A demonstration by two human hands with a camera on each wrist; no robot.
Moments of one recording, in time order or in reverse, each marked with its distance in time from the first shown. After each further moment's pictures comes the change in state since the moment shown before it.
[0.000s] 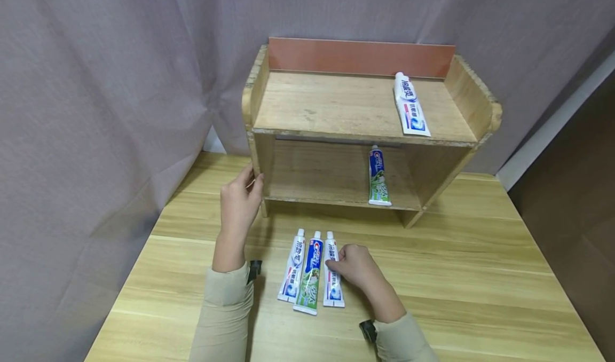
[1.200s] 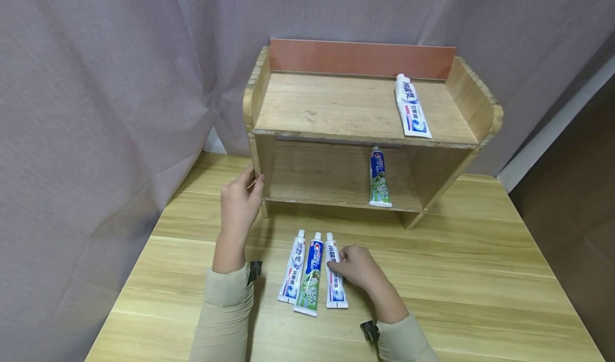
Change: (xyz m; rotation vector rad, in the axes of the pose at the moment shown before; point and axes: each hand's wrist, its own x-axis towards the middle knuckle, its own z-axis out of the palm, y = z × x) left_hand 0.000 -0.001 -0.001 -0.004 -0.019 -0.013; right_hand 0.004 0.005 -0.003 0.044 -0.027 -0.032
